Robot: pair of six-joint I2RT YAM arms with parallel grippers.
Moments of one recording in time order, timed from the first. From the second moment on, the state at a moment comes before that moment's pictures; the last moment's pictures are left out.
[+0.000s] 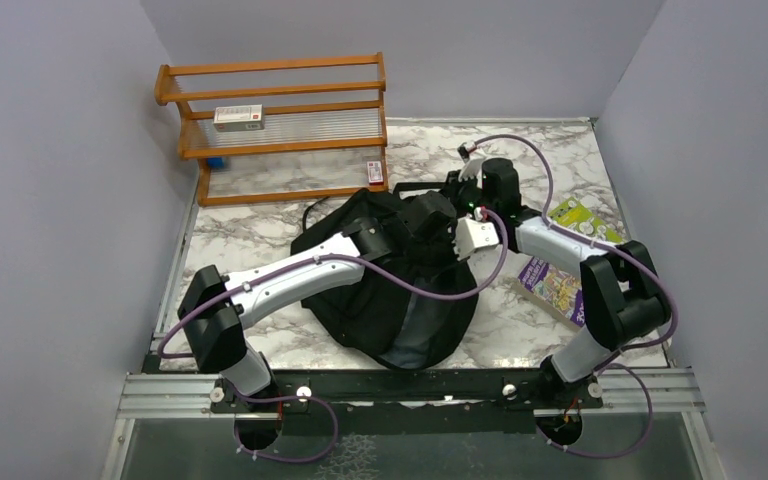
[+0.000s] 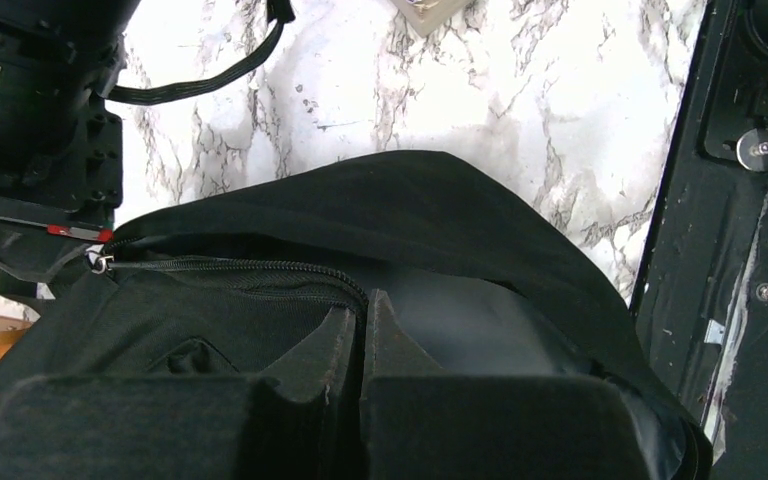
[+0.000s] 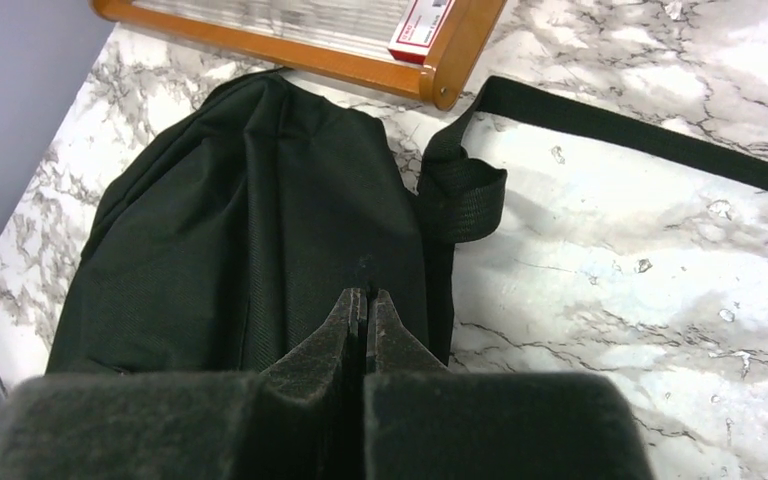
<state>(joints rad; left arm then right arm) -1.05 1.59 1.41 -0.52 0.18 0.29 0.39 1.63 0.95 0.29 -0.37 0.30</state>
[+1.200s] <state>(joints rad) -0.73 1.69 1.50 -0.48 0.42 0.27 0.46 1.18 0.54 0.17 -0.40 0.76</state>
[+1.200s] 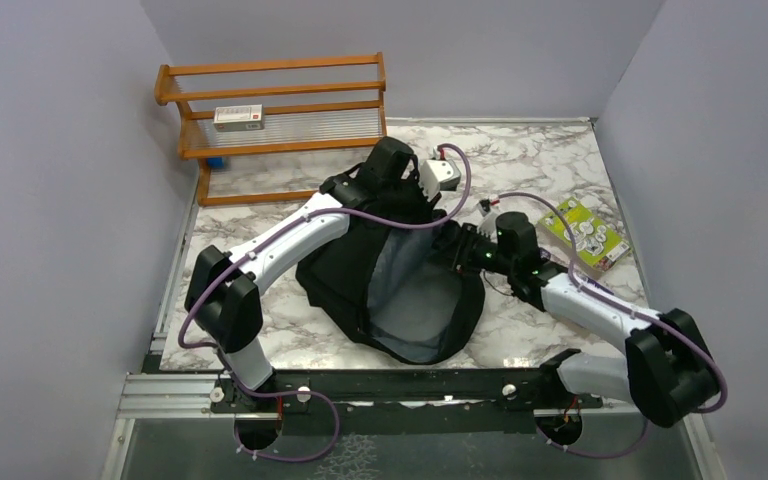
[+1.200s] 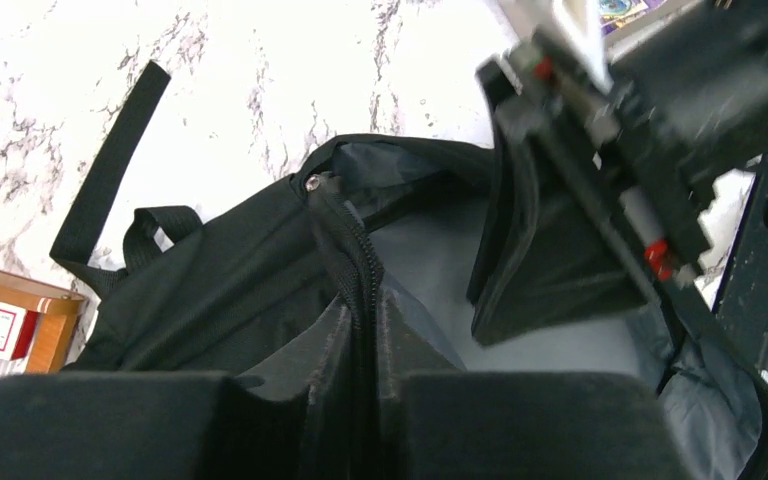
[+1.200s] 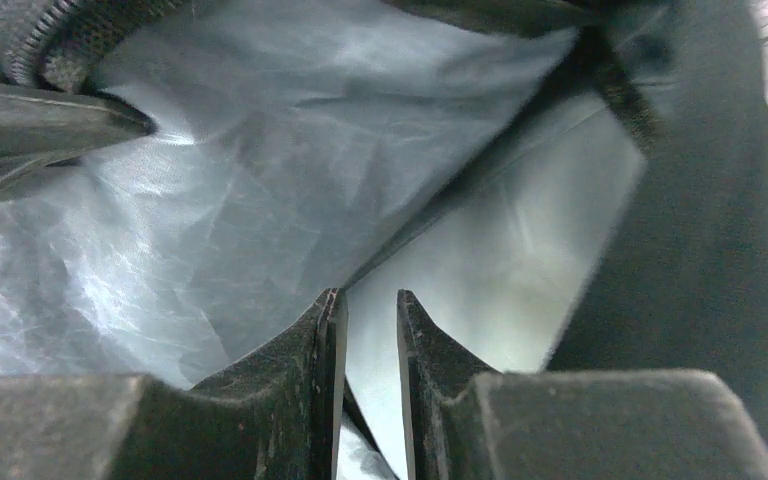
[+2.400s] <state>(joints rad) -0.70 1.35 1.05 -0.36 0.29 -0.12 0.52 1.45 0.60 0.46 -0.44 0.88</state>
